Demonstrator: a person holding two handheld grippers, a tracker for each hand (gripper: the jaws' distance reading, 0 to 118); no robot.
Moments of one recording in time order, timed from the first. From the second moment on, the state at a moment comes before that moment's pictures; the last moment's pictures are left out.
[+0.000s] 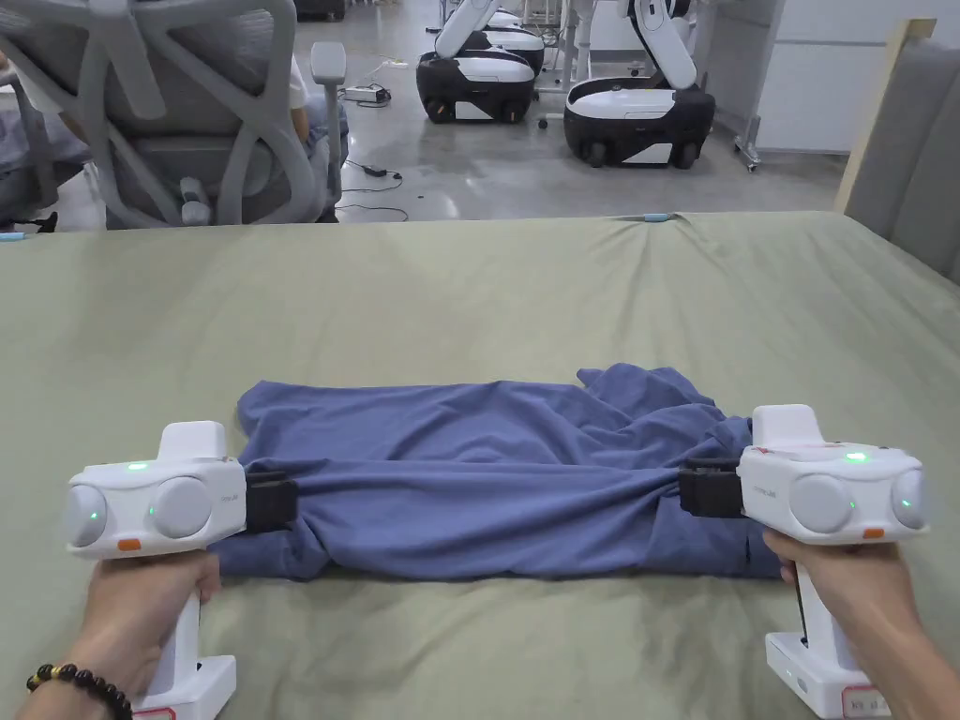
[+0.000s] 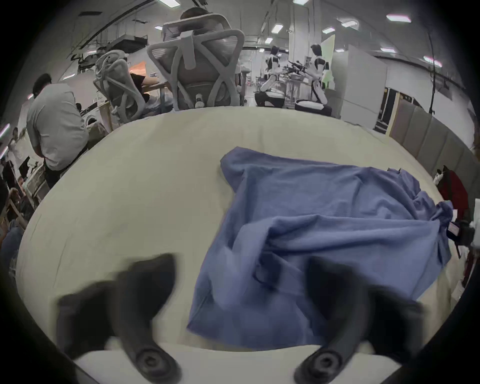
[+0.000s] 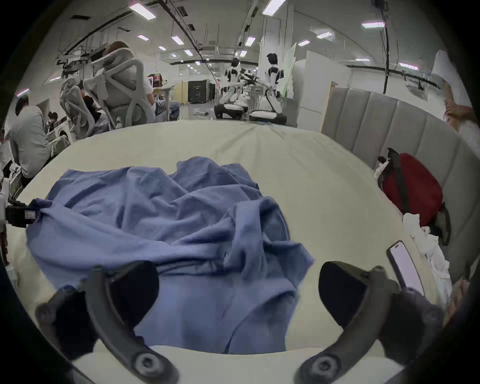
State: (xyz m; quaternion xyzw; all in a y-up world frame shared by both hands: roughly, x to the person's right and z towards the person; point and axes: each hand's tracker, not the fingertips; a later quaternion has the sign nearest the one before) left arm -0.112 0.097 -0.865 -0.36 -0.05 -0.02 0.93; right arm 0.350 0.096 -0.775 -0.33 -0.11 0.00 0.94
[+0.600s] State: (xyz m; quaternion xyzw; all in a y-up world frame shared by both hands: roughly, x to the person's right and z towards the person) left arm -0.137 0.101 -0.708 -0.27 -0.08 -0.02 0.96; right arm 0.279 0.111 -0.633 -0.24 -0.10 0.02 0.97
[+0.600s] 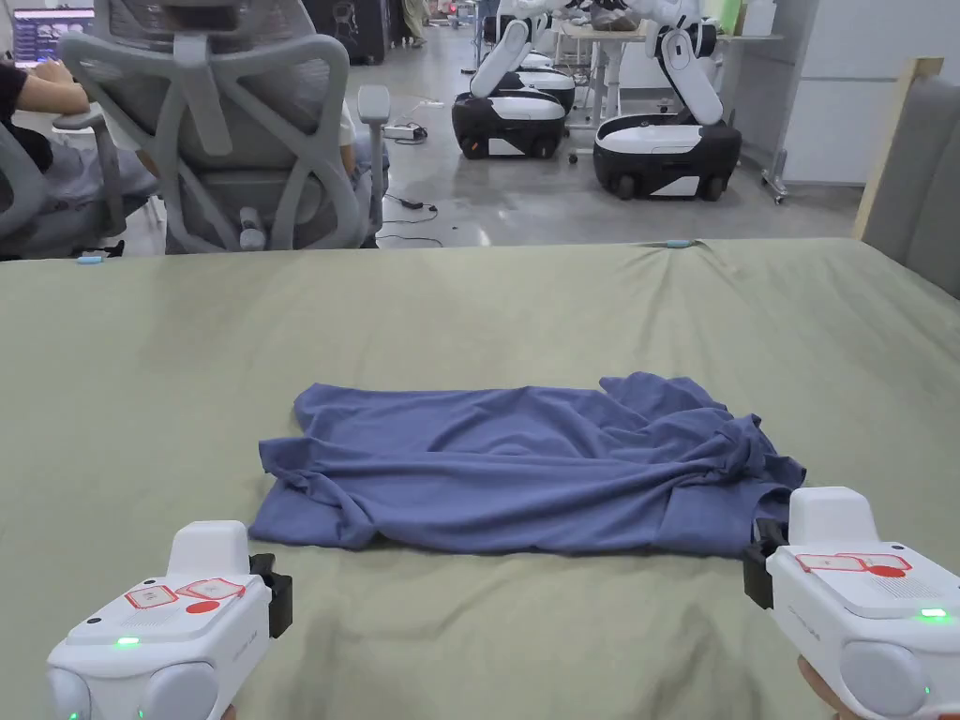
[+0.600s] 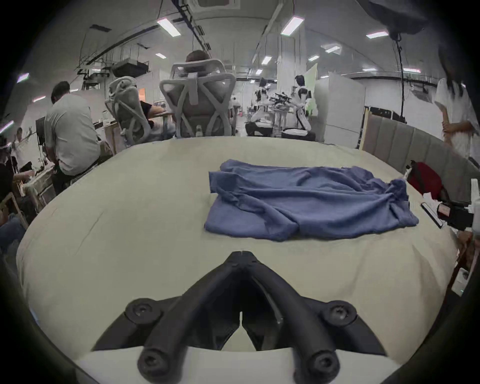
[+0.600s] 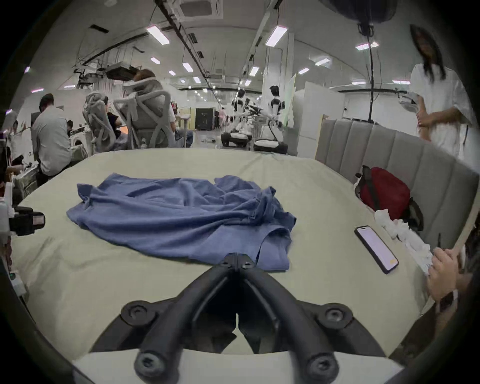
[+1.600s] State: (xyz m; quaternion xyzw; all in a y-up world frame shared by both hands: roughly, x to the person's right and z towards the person) left arm -0.104 0.090 -0.847 -0.37 -0.06 -0.05 0.93; right arm 0.318 0.112 -0.676 -0.29 -0.10 0.00 0.95
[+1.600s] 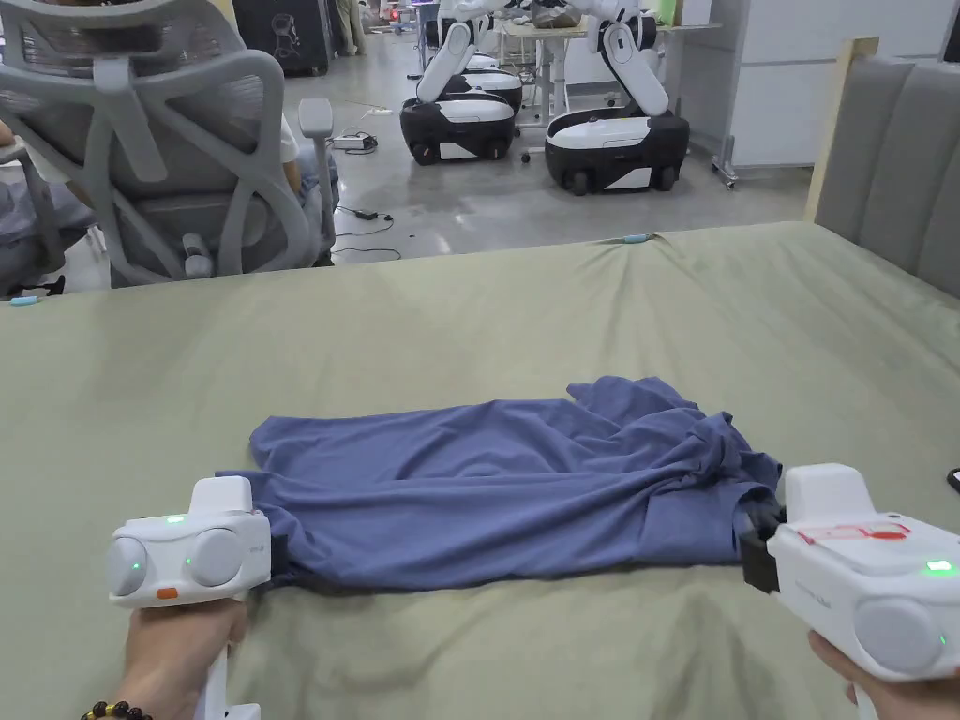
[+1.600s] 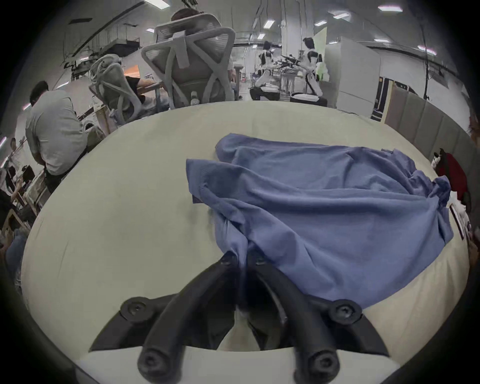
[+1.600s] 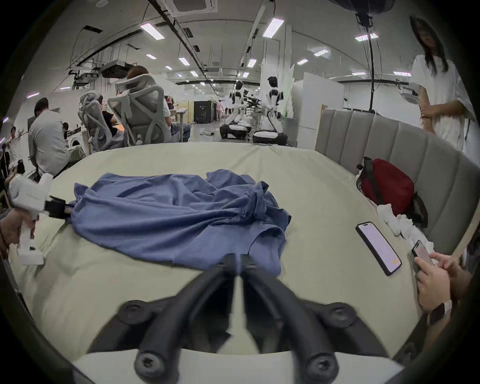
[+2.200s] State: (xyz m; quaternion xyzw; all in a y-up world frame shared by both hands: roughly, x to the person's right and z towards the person) left arm -0.107 0.089 -0.850 -0.36 -0.08 -0.04 0.93; right arm 0.342 0.065 -0.773 -0.42 -0.07 -0.06 0.90
